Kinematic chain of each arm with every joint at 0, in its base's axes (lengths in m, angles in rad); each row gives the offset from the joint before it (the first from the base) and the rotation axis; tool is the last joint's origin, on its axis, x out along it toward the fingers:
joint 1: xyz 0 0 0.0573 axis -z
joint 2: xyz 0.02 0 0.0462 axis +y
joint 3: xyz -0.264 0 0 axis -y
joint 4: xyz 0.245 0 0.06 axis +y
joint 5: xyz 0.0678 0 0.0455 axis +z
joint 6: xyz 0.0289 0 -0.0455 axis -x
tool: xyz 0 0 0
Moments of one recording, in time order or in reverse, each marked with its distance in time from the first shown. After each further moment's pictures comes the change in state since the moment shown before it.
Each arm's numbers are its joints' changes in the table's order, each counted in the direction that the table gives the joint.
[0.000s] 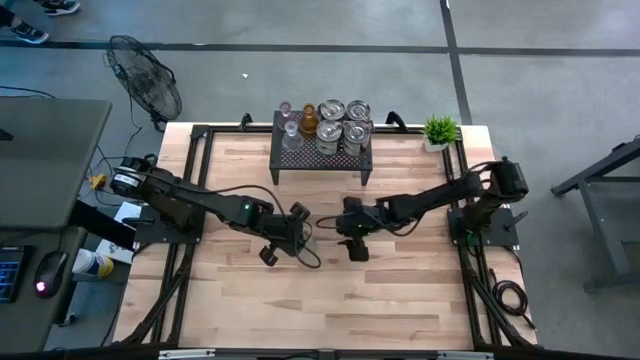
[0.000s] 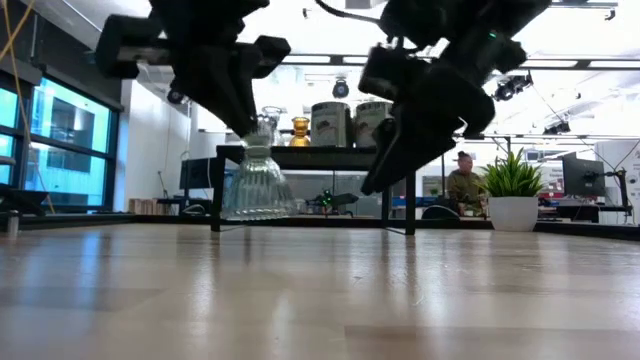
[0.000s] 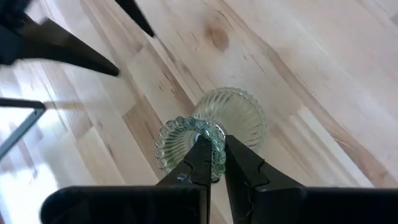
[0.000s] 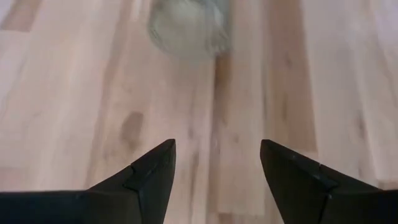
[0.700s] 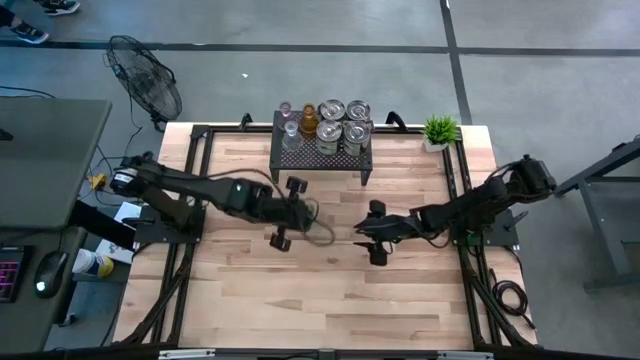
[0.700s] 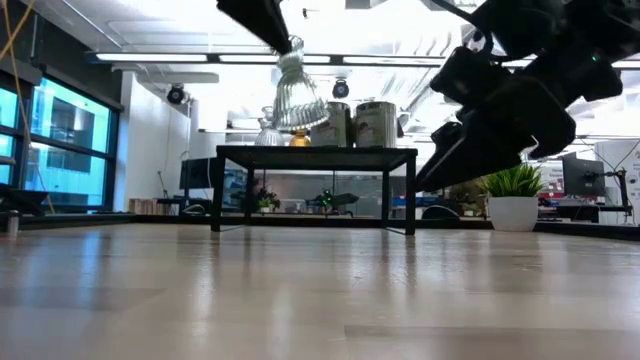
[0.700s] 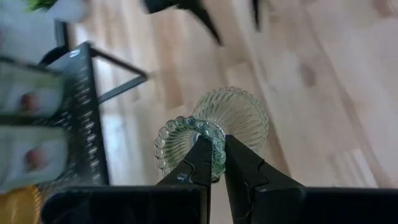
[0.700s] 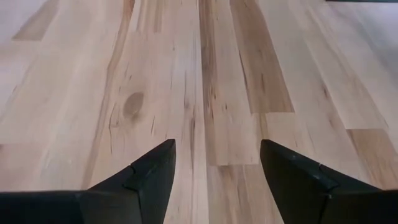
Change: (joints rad) left arm -0.040 -0.002 0.341 0.292 0.201 0.226; right arm -0.116 -0.207 -0.419 -0.435 -0.208 -0.102
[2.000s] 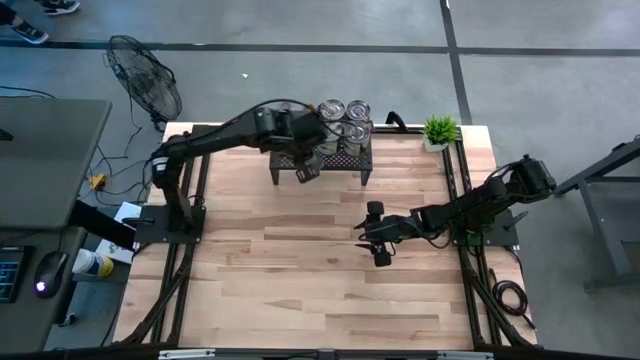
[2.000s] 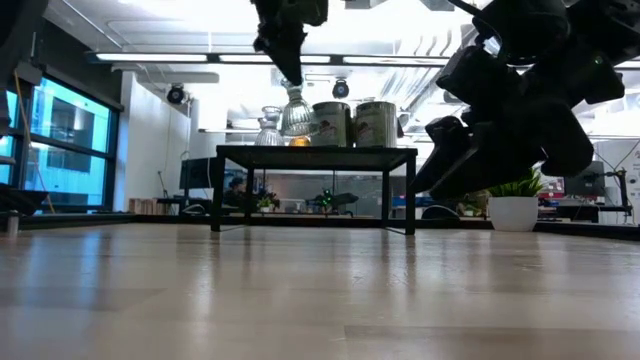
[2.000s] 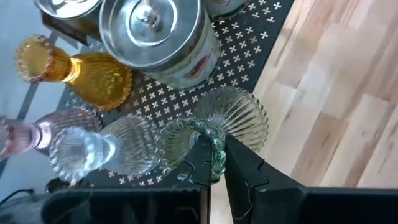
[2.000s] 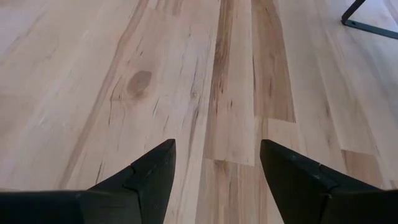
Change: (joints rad) left arm -0.439 0.269 0.535 0.430 -0.055 0.376; right arm 0.002 0.001 -0.016 -0.008 0.021 0.212
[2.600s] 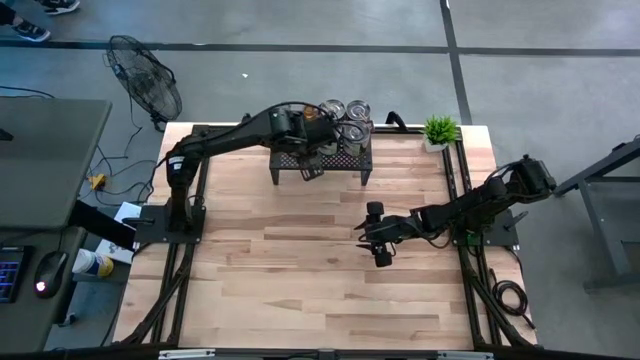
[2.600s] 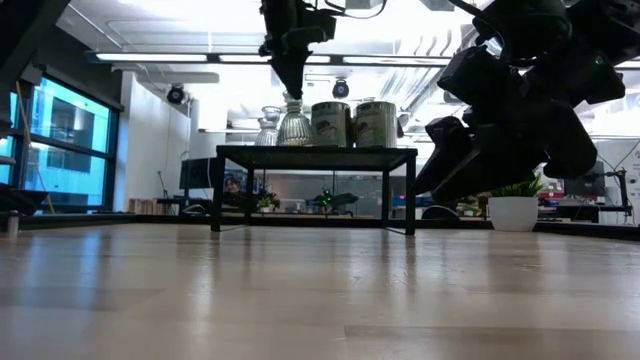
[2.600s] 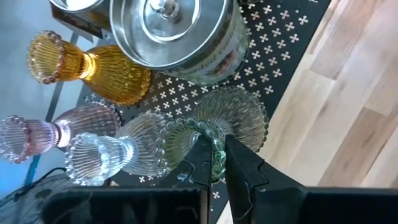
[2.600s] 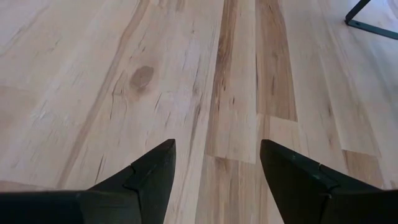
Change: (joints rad) left arm 0.000 0.107 0.092 0.081 0.096 -0.004; right arm 0.000 0.000 0.000 0.008 0.007 0.017
